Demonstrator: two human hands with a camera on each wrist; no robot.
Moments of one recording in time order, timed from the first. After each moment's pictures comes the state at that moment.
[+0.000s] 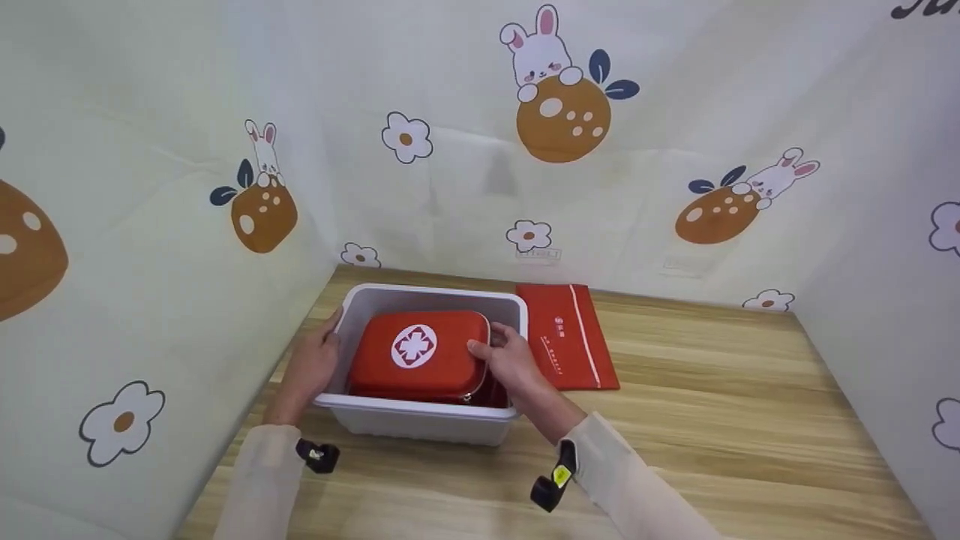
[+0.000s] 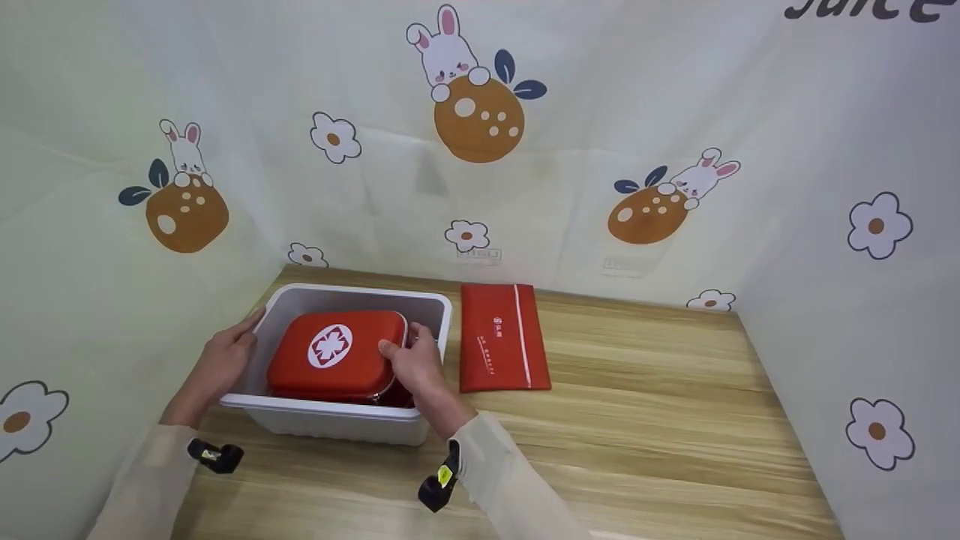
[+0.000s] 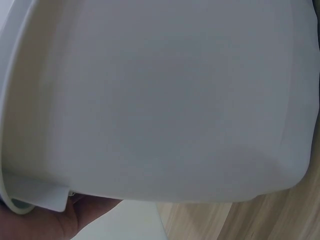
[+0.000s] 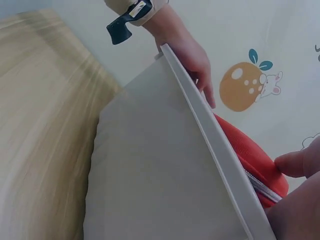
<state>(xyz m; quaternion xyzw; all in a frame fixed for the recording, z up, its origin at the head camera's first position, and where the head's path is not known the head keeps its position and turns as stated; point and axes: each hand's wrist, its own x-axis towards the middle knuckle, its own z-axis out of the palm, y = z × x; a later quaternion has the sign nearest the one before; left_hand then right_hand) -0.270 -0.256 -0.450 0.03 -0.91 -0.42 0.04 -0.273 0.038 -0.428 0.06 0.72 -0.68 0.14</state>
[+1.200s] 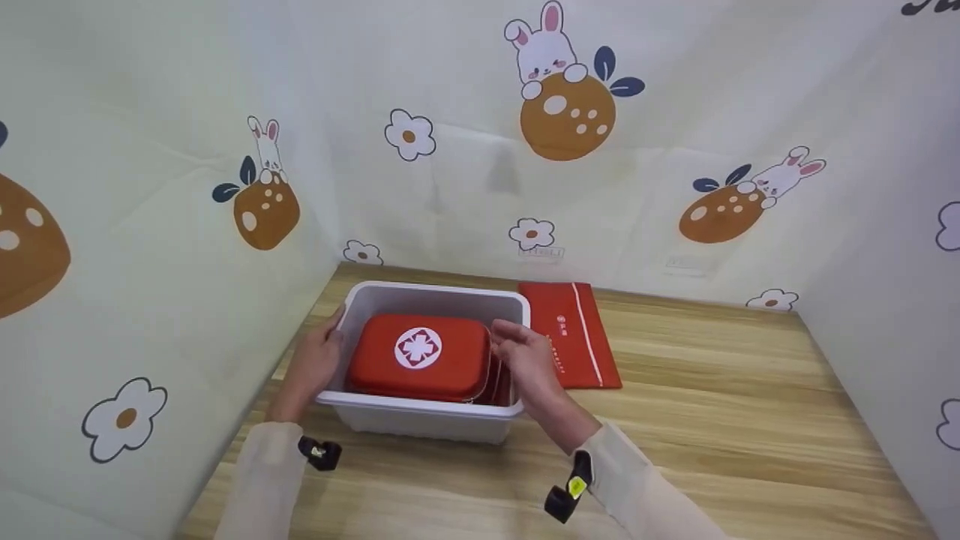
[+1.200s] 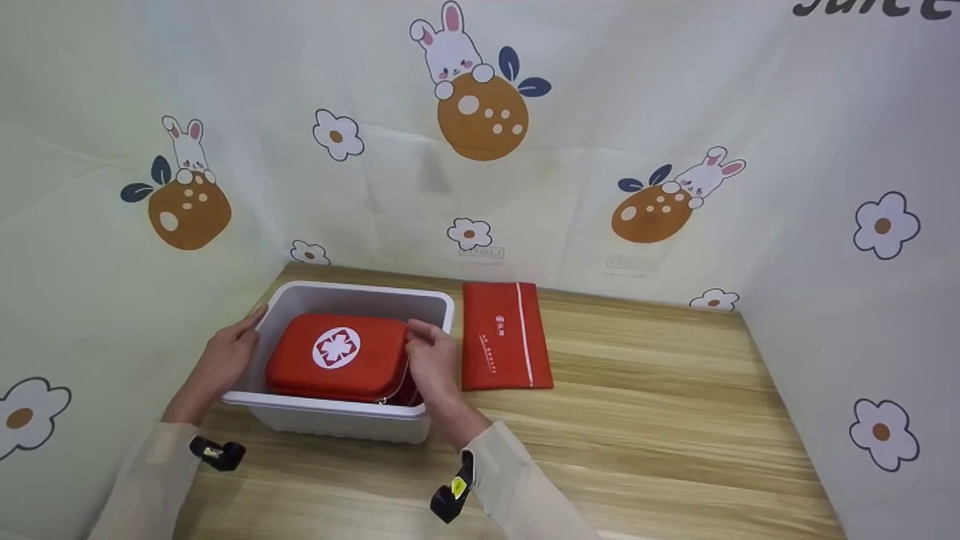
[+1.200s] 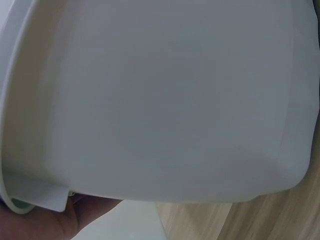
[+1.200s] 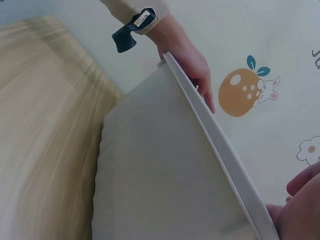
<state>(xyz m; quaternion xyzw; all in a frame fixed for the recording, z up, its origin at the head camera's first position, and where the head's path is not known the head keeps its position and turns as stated) -0.270 -0.256 -0.452 0.02 -0.90 -0.43 0.06 -0.264 0.052 -0.427 0.08 0.69 -0.72 0.06</state>
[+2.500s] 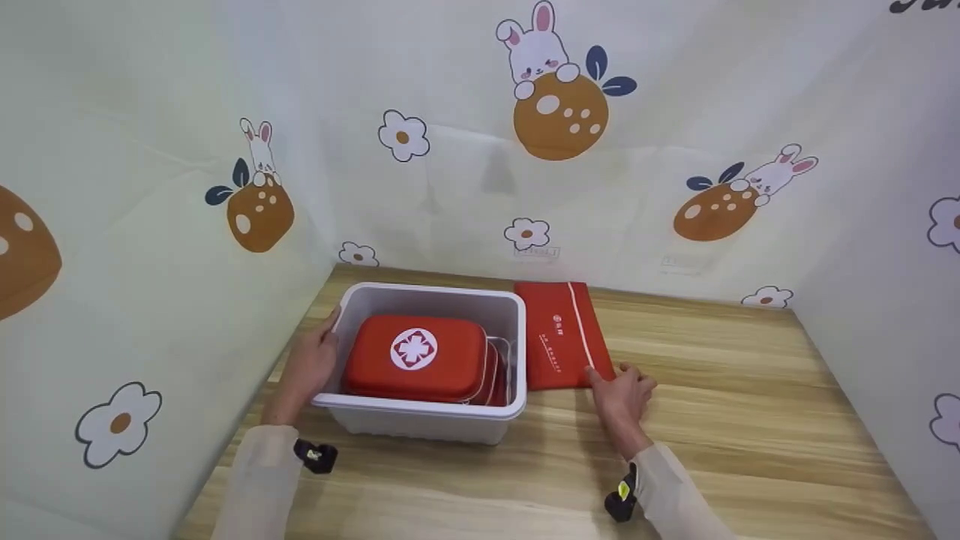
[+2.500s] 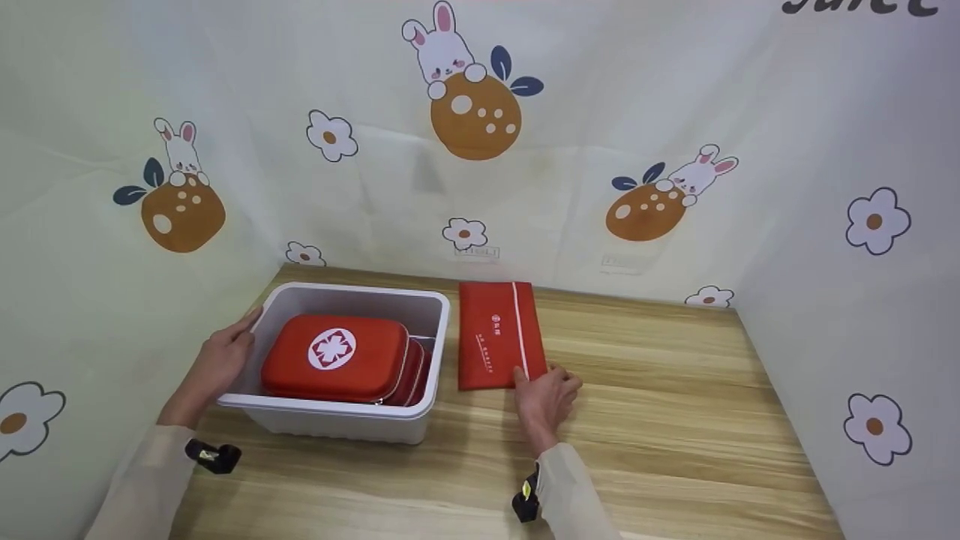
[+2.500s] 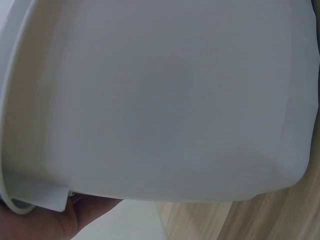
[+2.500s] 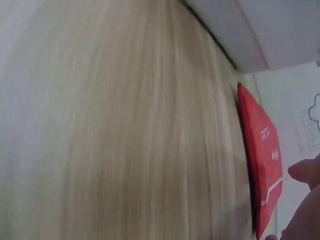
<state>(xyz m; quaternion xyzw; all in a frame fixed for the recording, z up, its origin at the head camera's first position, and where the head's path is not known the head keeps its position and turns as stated) -0.271 -0.255 -0.452 0.03 -0.91 -0.41 0.06 -0.287 0.188 -0.538 0.26 0.85 -0.45 -0.07</state>
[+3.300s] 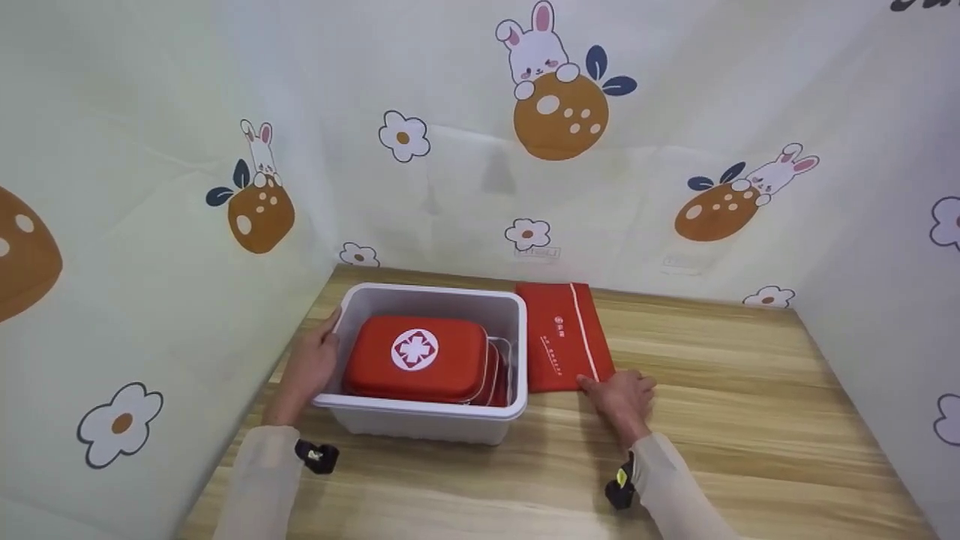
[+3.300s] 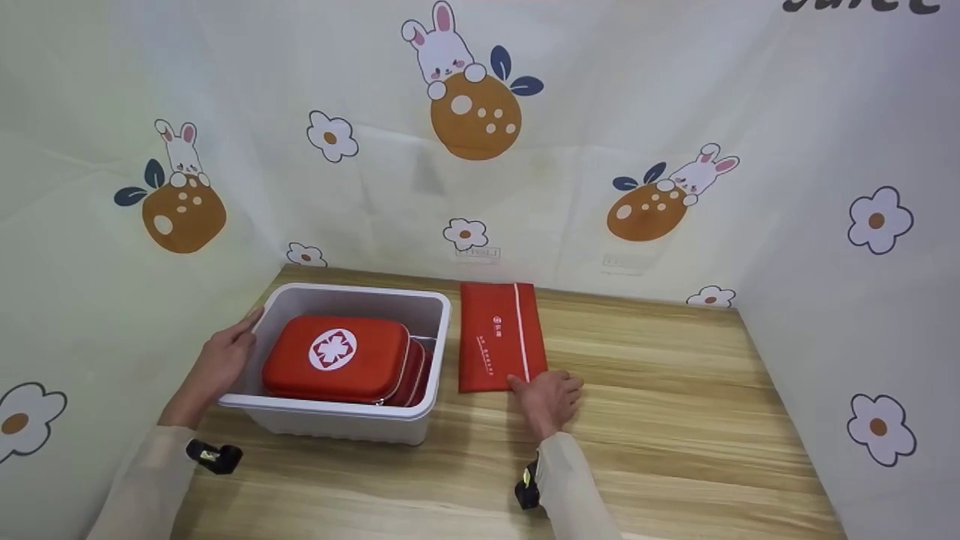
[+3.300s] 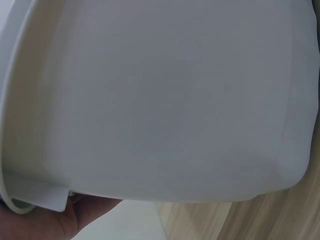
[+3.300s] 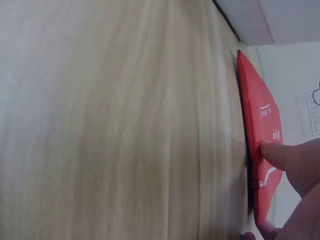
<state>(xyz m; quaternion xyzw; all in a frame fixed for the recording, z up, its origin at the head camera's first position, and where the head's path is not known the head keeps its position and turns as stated) -0.270 -0.254 -0.451 0.03 -0.91 -0.42 0.05 -0.296 0.195 -0.542 0.26 0.90 -0.35 0.02</state>
